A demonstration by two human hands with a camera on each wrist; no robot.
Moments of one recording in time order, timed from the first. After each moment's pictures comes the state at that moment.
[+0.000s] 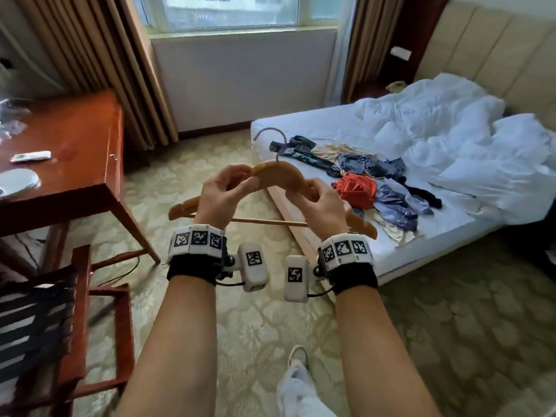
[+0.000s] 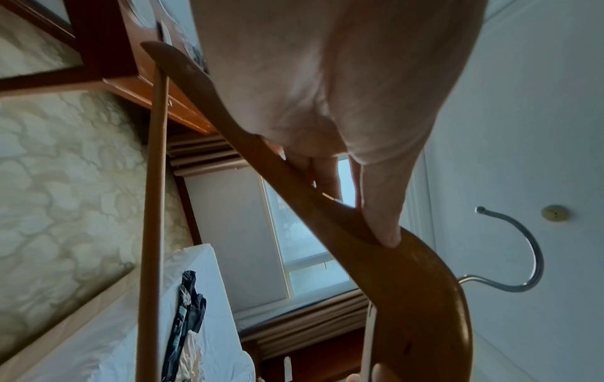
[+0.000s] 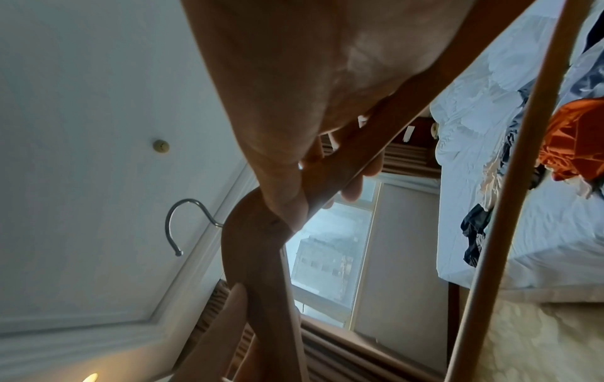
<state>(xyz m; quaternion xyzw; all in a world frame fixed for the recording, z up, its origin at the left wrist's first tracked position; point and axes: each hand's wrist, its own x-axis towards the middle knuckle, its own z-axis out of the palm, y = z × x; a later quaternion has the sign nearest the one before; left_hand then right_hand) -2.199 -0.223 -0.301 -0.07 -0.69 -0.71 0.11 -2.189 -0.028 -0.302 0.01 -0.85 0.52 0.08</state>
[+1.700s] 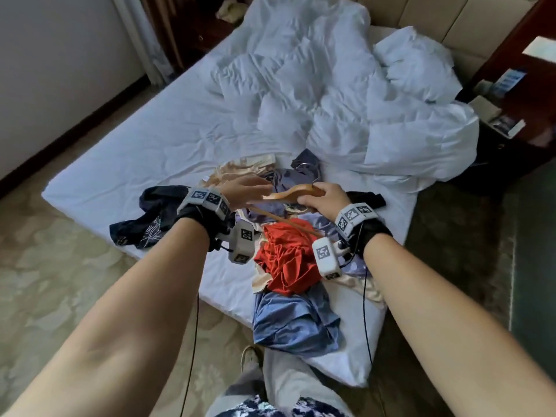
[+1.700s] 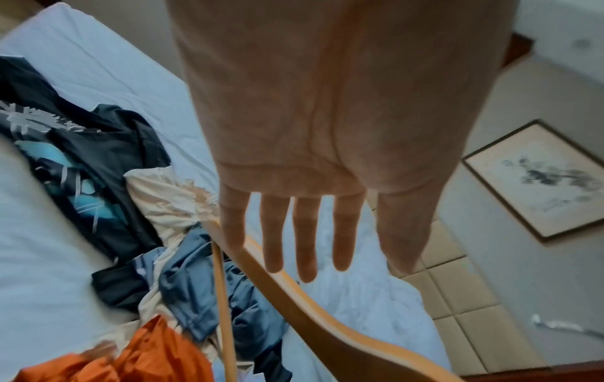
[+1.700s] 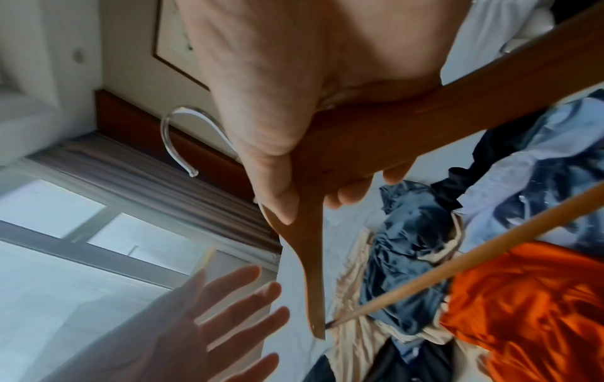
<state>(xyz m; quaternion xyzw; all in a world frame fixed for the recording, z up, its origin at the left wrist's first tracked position) -3.008 0.175 -0.436 -0.23 -0.73 -0.45 -0.46 -2.846 0.341 -0.439 -0.36 -0.80 0.49 0.02</state>
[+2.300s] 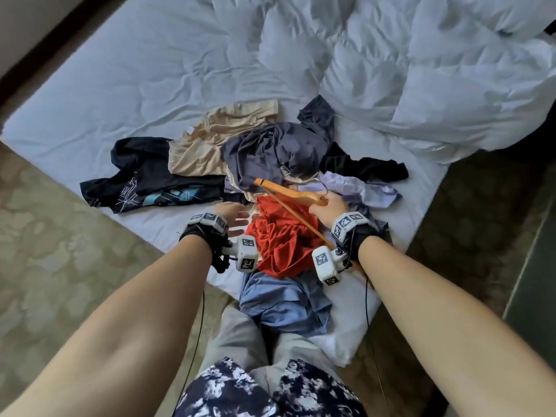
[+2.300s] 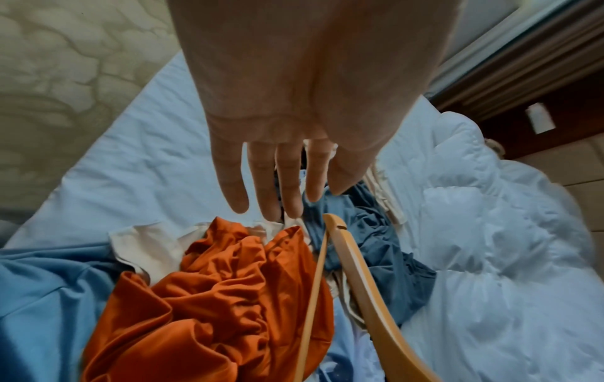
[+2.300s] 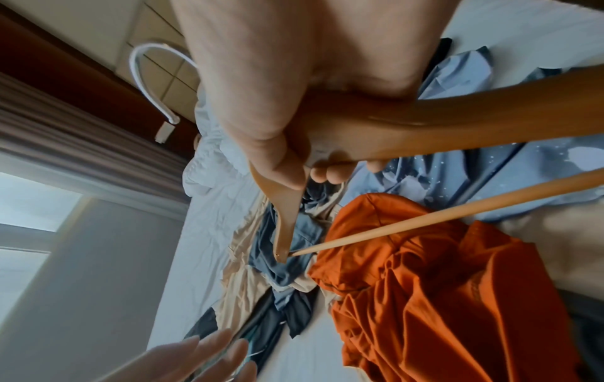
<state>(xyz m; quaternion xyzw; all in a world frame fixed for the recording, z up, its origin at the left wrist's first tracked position) -3.001 0.199 -0.614 0.21 -0.71 -0.44 -0.50 -2.865 0.404 -0.594 -0.42 -0.79 0.42 -0.17</state>
